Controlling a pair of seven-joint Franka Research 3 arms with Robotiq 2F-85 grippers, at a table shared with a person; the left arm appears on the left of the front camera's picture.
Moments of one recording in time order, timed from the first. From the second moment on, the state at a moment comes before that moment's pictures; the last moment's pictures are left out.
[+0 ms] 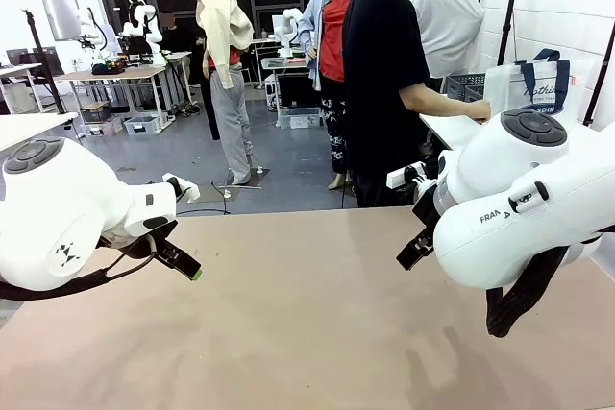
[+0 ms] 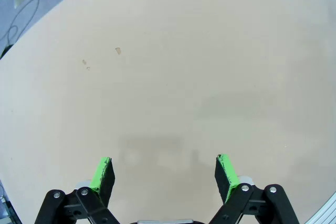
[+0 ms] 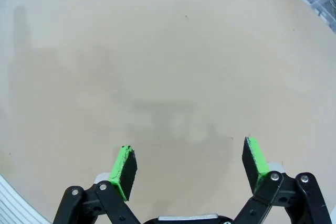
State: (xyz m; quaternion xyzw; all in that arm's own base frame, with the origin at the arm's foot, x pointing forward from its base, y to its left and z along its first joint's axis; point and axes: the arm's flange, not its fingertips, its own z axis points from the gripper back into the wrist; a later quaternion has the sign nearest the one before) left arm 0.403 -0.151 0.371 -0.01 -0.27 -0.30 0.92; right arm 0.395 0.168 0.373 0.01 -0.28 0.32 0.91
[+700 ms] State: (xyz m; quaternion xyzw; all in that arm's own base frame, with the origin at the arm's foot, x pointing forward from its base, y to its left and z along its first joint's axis) left arm 0.403 -0.151 0.371 -0.01 -0.27 -0.30 0.92; right arm 0.395 0.168 0.373 0.01 -0.28 0.32 0.91
